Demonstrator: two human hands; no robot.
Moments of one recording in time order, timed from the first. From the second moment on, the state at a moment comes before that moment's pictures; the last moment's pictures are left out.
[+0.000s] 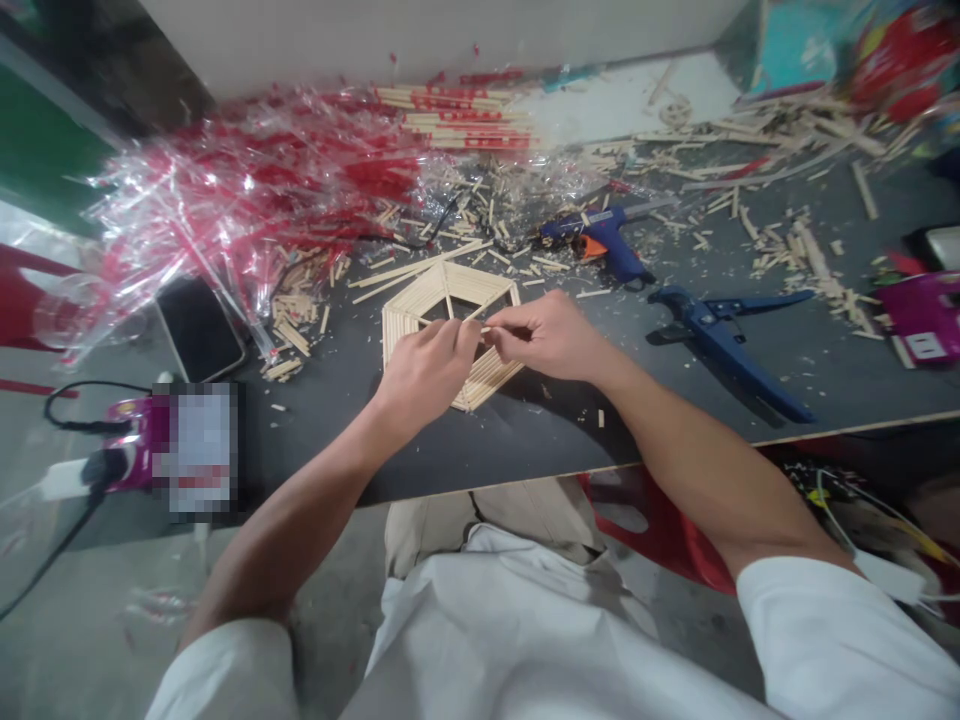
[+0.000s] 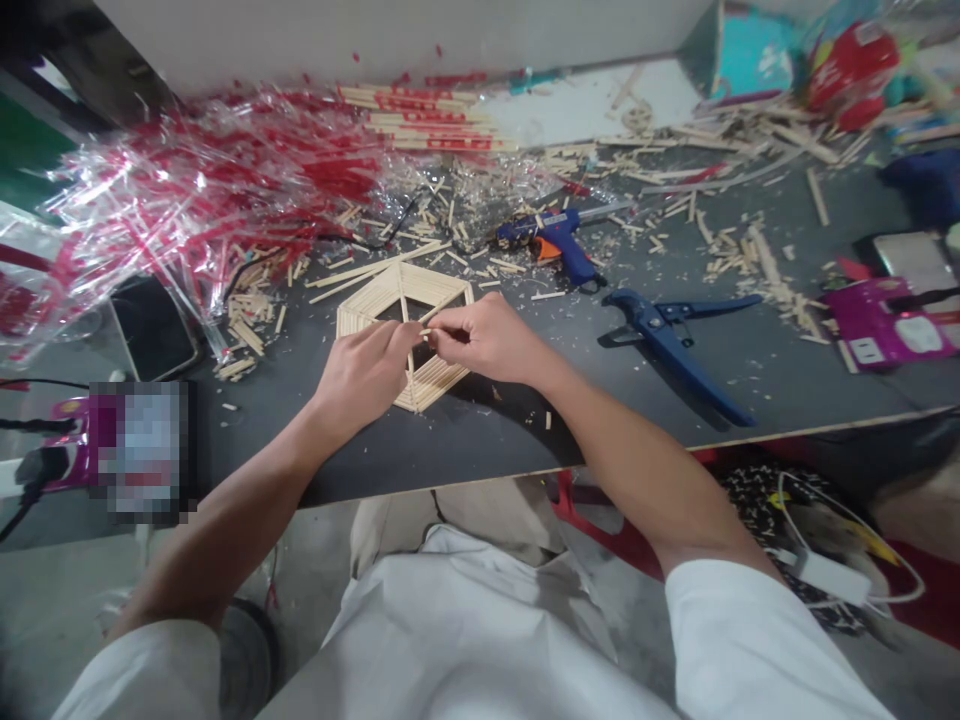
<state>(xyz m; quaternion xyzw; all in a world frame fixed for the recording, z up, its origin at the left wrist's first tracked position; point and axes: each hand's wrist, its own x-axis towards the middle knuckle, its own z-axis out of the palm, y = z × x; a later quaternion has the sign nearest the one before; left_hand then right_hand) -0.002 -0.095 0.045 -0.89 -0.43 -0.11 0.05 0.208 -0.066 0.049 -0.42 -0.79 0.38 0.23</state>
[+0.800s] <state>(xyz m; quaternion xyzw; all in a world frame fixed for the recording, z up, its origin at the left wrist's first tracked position) -0.013 -0.085 0.032 -0.89 -0.42 -0.15 -0.01 0.241 -0.067 0.088 -0.54 -0.71 0.37 0.24</state>
